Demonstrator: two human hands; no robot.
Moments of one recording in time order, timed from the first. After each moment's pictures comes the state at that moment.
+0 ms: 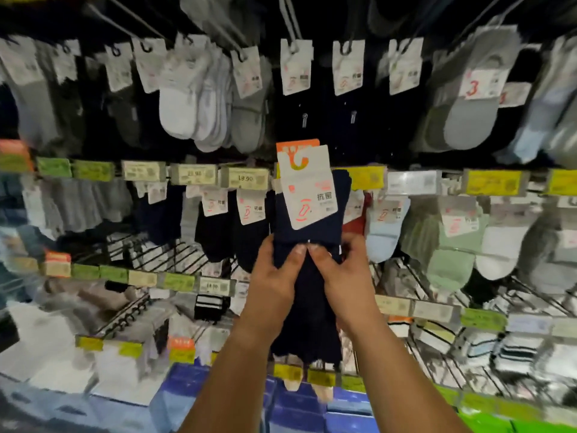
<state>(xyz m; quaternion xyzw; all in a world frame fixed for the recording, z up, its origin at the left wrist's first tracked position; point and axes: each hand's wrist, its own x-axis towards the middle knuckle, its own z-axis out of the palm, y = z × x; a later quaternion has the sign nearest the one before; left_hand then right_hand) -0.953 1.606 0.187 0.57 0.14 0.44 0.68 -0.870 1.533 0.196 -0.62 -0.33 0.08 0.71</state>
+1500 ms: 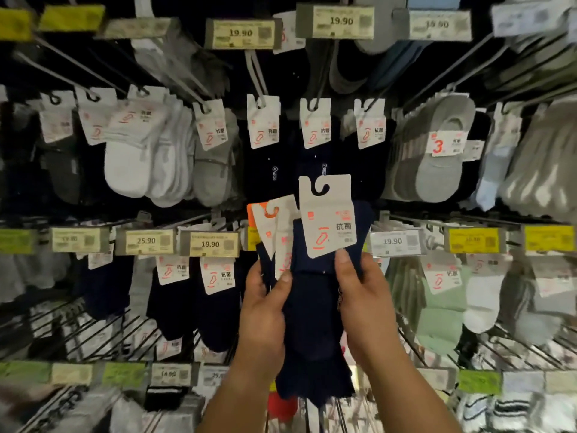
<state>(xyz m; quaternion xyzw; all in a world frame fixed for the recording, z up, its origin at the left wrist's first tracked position) -0.883 1.647 0.233 0.48 0.08 0.43 0.76 -0.823 1.549 0.261 -0.56 -0.28 0.04 0.78</state>
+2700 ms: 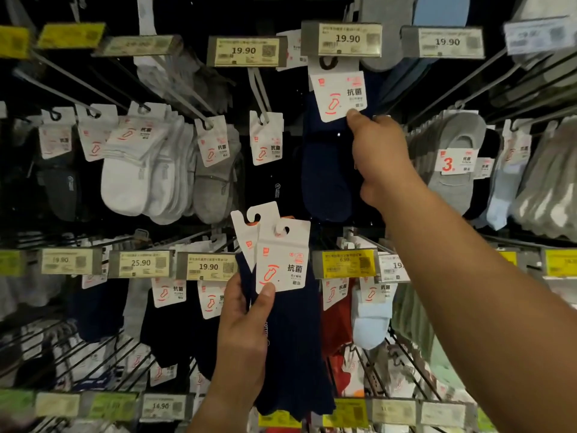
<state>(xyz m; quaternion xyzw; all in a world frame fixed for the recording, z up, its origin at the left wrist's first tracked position) -0.889 1.672 0.238 0.50 0.06 0.49 0.71 -0.745 1.602 0.450 -0.55 -0.32 -0.03 0.77</state>
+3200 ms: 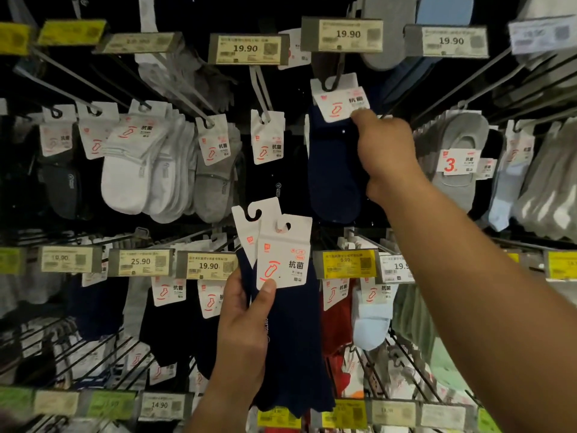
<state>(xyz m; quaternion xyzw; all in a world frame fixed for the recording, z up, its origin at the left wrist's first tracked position) -0.890 1.671 0.242 0.50 0.07 0.49 0.71 -0.728 1.606 0.453 -0.60 -0.29 -0.08 0.75</state>
